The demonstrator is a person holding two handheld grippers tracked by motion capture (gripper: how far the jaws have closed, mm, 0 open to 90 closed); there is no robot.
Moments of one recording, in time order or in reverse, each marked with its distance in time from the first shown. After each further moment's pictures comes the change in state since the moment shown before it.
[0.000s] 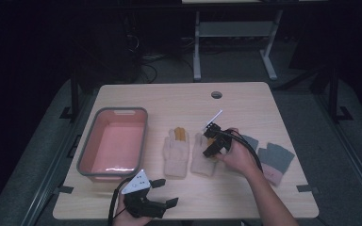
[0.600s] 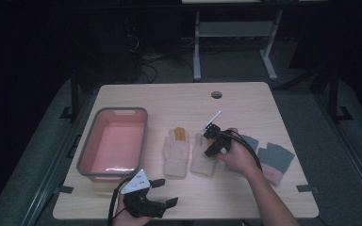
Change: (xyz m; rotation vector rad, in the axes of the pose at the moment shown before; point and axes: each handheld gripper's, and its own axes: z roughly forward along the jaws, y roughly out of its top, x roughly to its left) left arm 0.000 0.000 0.000 0.000 0.001 0.001; right arm 0.000 0.000 0.004 0.025 -0.019 -0.013
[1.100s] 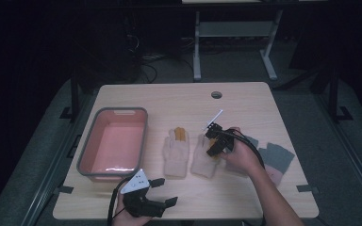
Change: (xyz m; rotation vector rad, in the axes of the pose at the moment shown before) left arm 0.001 0.000 -0.001 -0.002 0.006 -0.010; right arm 0.002 -0.003 -0.016 -0.004 0.004 -0.029
